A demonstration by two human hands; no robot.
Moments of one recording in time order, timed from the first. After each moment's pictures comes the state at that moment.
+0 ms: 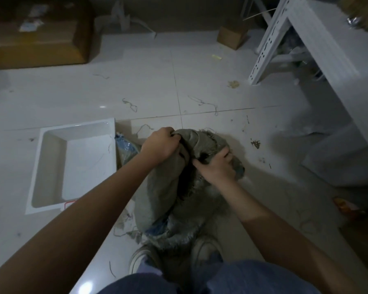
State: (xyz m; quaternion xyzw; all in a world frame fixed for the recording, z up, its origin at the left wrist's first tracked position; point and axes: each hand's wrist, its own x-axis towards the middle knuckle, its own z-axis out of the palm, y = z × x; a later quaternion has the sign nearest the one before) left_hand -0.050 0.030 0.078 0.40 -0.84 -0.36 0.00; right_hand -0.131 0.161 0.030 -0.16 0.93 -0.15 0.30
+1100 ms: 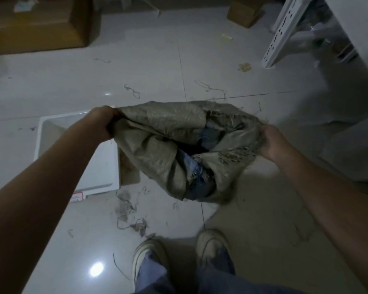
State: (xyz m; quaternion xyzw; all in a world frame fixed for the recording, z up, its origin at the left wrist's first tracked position) left_hand 0.005 -0.078 0.064 0.63 -0.47 -0.60 0.09; right_hand -0.239 0.183 0.027 0.09 0.66 -0.60 0.44
